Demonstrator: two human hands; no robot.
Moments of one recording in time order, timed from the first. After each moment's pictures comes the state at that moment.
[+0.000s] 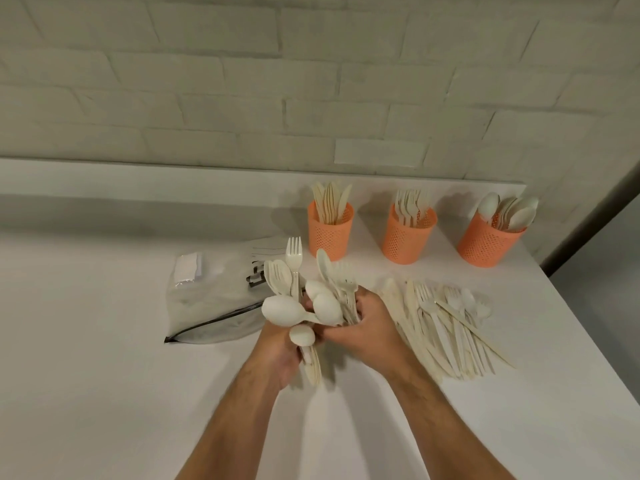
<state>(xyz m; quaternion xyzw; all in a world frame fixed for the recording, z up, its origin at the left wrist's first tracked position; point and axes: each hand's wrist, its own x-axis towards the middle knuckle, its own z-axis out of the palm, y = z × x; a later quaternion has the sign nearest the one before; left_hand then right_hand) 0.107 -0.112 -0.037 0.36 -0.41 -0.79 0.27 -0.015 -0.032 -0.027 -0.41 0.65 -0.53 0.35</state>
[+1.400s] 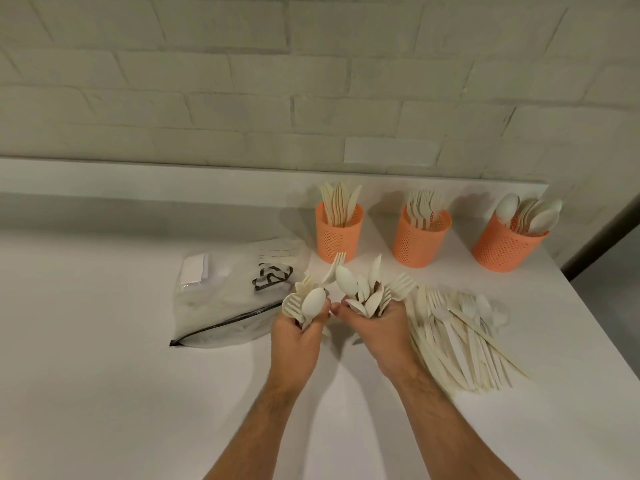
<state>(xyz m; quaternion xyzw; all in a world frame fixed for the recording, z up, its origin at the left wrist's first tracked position) 0.088 -0.109 -0.062 0.39 -0.59 -0.55 0.44 -0.027 -0.048 -0.053 -0.27 0.65 -0.64 0.32</state>
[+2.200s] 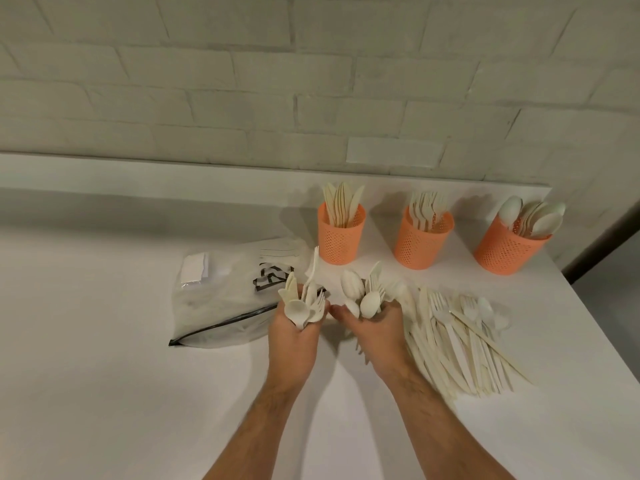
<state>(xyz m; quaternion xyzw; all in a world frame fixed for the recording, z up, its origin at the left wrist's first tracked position) 0.090 -0.116 -0.070 0.39 -0.59 -0.56 0.44 -0.028 -0.056 -0.061 -0.28 0.65 -0.64 0.31</state>
